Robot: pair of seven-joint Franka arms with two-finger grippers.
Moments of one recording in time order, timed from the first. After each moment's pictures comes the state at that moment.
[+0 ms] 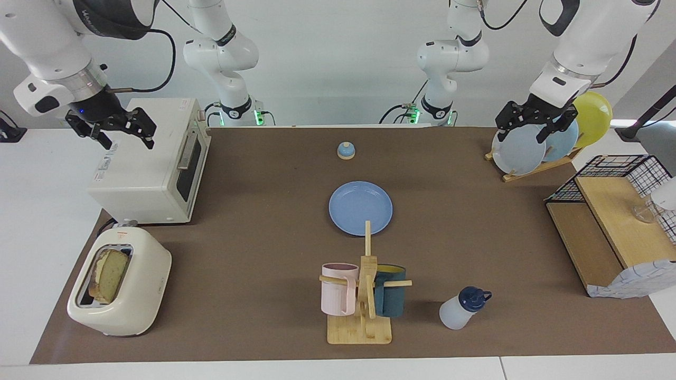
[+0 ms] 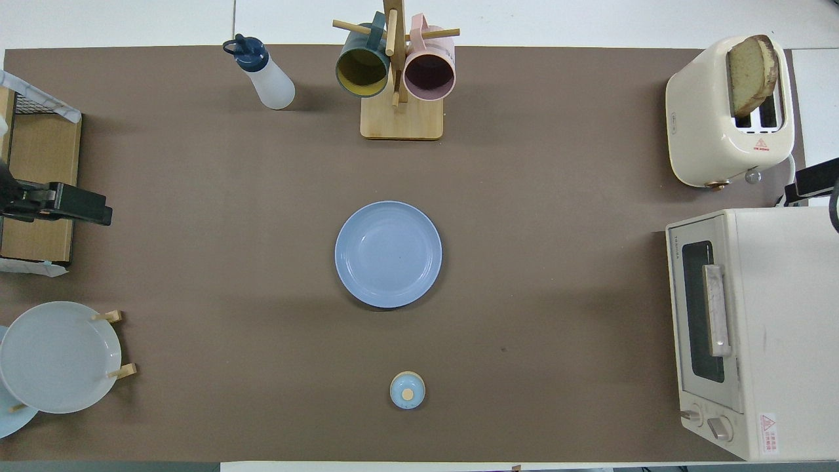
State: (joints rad) left arm -0.07 -0.05 -0.02 -1.62 -0.02 1.54 0.04; right arm 0.02 0.04 -0.16 -1.52 0.01 1.53 -0.12
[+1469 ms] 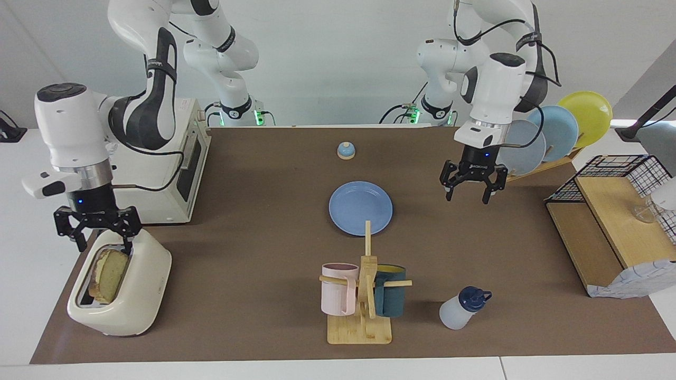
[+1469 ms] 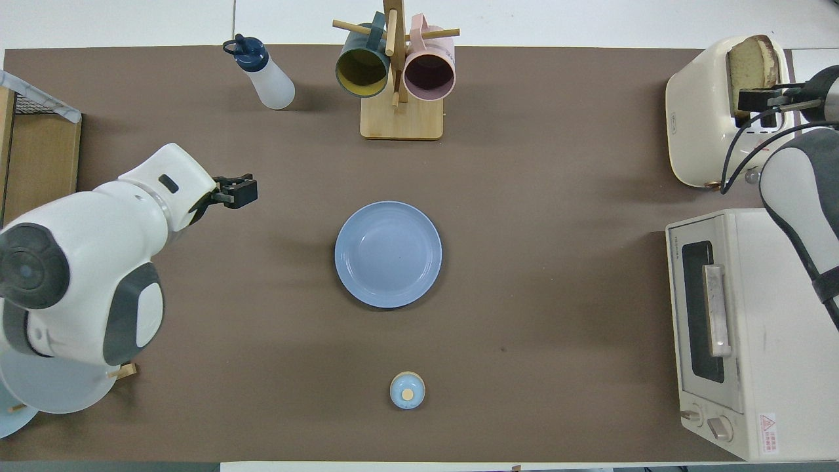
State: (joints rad) left arm -0.25 -0.03 -0.03 -2.24 0.07 2.71 -0.17; right arm -0.03 0.26 -0.16 -1.75 0.01 2.50 -0.27
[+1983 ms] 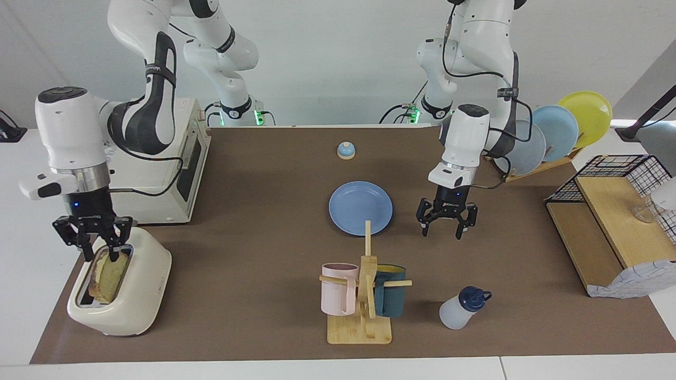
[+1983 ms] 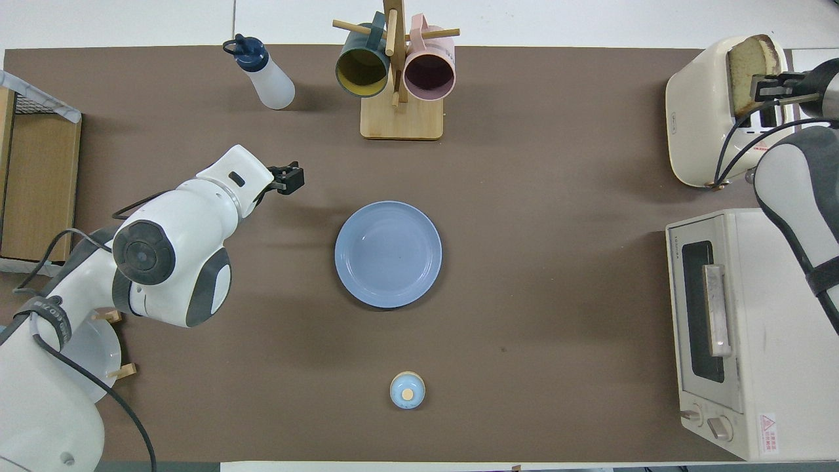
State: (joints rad) left arm -0.29 0.23 -0.03 -2.19 0.10 3.00 -0.26; right arm -0.03 0.28 -0.16 -1.75 0.05 2.57 -0.27
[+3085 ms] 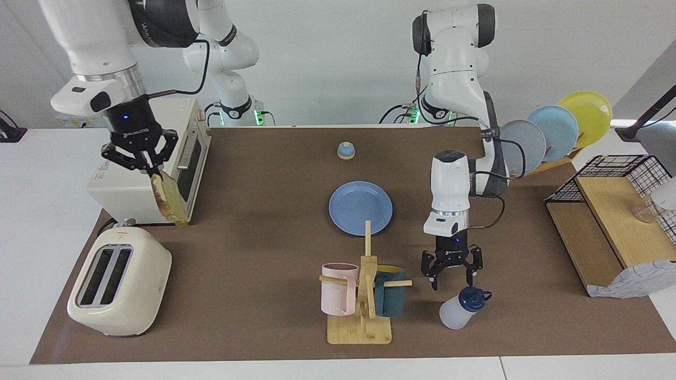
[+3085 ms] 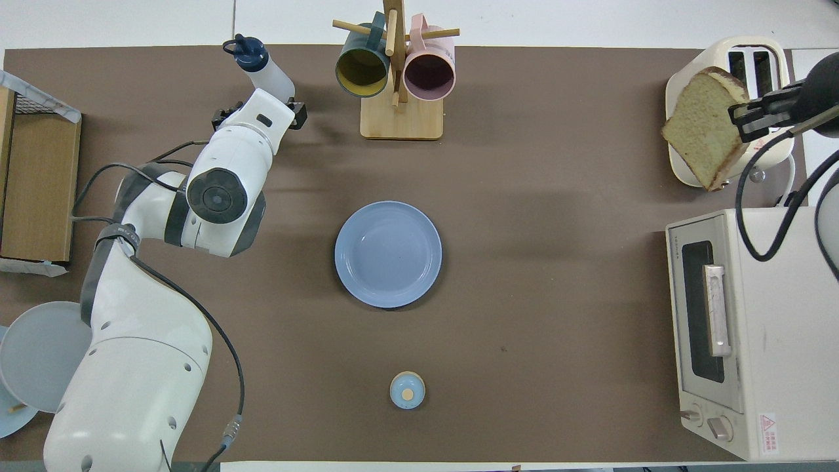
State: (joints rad) left arm -0.73 0.62 0.52 -1.83 0.10 3.08 -0.51; right arm 0.20 0.06 -0.14 -1.53 0.02 1.86 -0.33
